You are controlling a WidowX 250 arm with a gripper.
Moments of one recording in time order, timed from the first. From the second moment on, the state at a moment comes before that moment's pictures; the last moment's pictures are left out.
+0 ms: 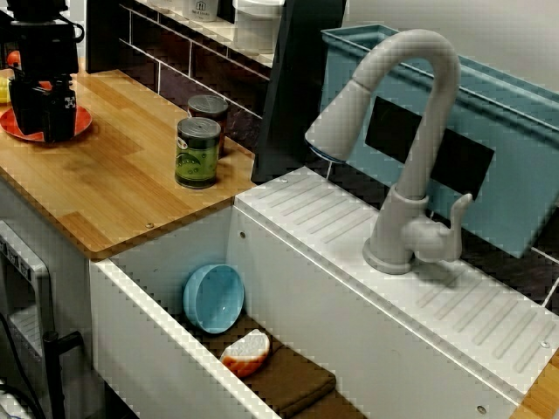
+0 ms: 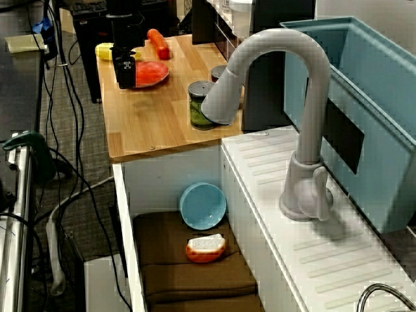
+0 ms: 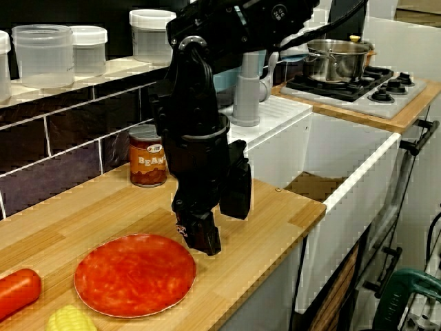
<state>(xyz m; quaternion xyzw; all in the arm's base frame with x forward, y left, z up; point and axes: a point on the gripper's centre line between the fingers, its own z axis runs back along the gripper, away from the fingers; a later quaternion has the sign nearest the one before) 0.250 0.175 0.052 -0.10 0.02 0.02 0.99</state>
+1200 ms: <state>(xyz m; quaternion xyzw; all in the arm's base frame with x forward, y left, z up) 0.252 0.159 0.049 -0.08 0.01 0.00 1.00</state>
